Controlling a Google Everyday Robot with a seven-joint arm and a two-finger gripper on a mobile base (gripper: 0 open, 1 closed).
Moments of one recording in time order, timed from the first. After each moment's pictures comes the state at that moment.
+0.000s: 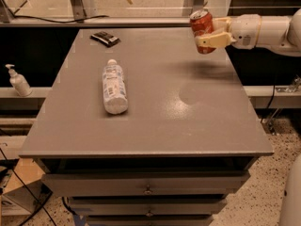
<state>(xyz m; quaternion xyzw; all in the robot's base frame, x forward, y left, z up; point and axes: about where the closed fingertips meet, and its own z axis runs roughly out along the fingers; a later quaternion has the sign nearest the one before) 0.732 -0.181 0.931 -0.46 0.61 0.30 0.57</state>
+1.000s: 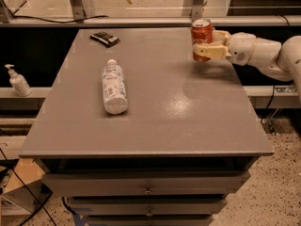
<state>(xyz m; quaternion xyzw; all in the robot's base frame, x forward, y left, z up) 0.730 -0.186 0.902 -0.40 0.57 0.34 0.63</state>
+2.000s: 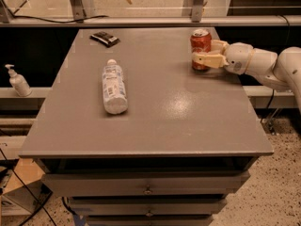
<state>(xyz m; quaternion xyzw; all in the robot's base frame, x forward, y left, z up) 0.727 -0.188 0.870 -0.38 0.60 0.34 0.62</state>
